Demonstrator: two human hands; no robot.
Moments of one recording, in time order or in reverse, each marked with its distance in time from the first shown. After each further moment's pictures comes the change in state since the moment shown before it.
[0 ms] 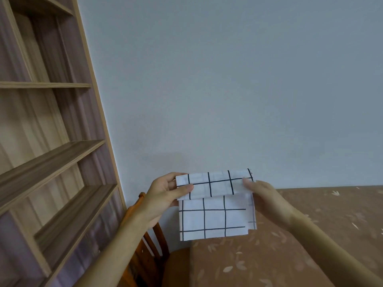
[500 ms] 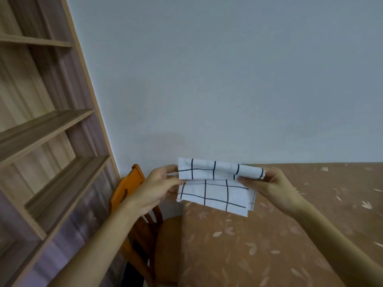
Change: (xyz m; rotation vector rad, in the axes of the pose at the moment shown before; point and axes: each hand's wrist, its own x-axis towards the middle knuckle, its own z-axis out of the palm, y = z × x) left_hand -0.012 -0.038 0.013 -0.027 -0.107 -0.205; right_hand -0.029 0.028 -0.015 -0.270 0.182 -0.133
